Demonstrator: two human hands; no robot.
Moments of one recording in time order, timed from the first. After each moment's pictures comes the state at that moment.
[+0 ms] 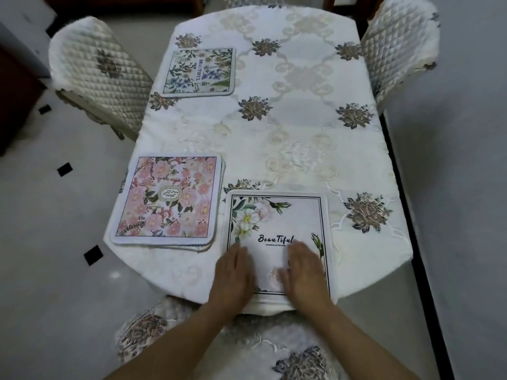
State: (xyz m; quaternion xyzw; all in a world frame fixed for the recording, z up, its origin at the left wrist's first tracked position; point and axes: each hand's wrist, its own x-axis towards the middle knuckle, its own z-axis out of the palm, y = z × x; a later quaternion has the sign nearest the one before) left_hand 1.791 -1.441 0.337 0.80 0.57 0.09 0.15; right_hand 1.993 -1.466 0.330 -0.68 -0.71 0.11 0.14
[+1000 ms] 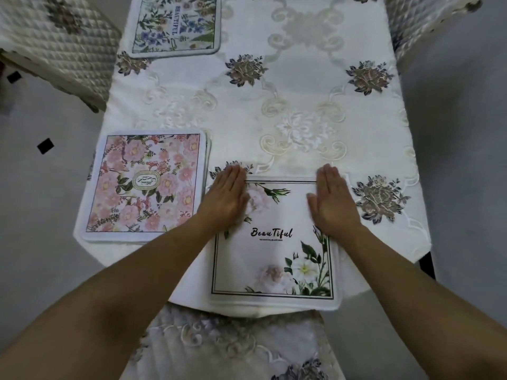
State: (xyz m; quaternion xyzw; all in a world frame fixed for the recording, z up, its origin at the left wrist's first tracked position) left_hand 1.799 -1.260 0.307 0.85 0.49 0.01 0.16; right_hand 2.089 -1.325 0.306 -0.71 -0.69 0.15 0.04
